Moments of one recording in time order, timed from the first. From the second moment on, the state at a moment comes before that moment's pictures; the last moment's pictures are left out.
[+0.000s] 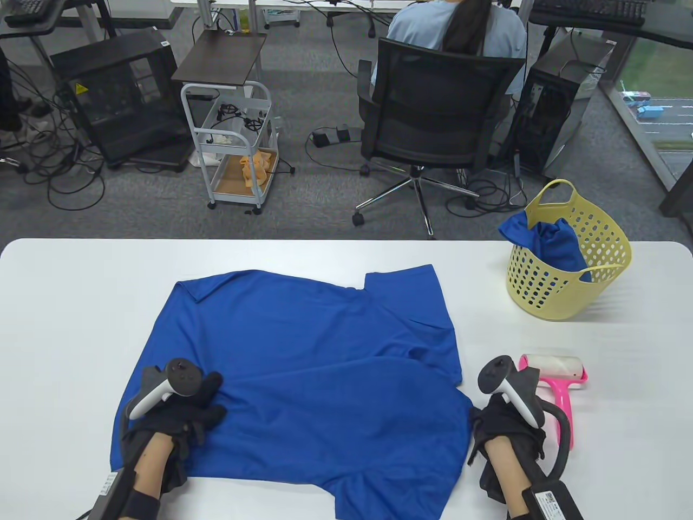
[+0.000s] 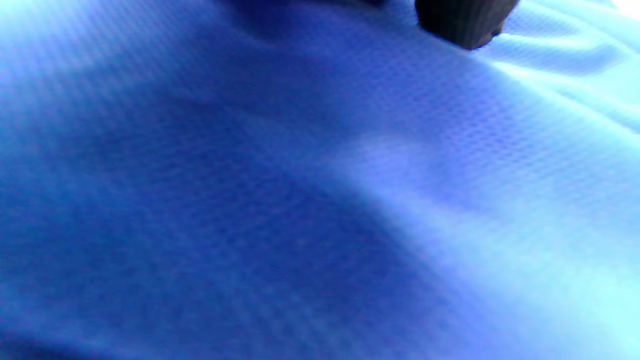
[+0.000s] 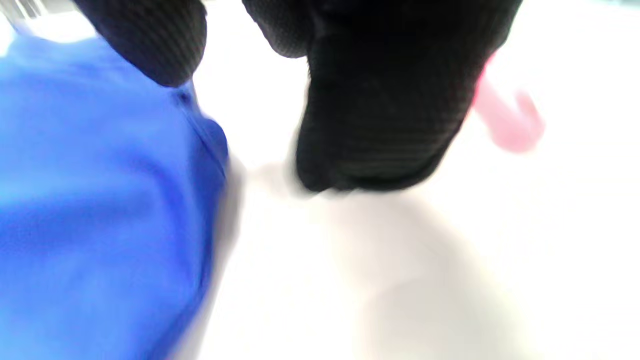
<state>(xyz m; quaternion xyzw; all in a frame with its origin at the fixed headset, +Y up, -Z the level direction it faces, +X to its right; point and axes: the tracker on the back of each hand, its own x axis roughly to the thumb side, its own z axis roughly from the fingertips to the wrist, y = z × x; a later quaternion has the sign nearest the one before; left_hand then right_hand) -0.318 -0.790 -0.349 -0.33 0.04 0.14 0.93 0.221 -0.709 -0.318 -0.20 0.16 0.96 0.07</state>
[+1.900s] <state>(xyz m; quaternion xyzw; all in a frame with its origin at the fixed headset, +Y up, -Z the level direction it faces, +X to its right) -0.382 -0.724 -0.572 -0.03 0.26 0.31 0.92 0.188 -0.800 -0.340 0.03 0.31 0.94 0.14</state>
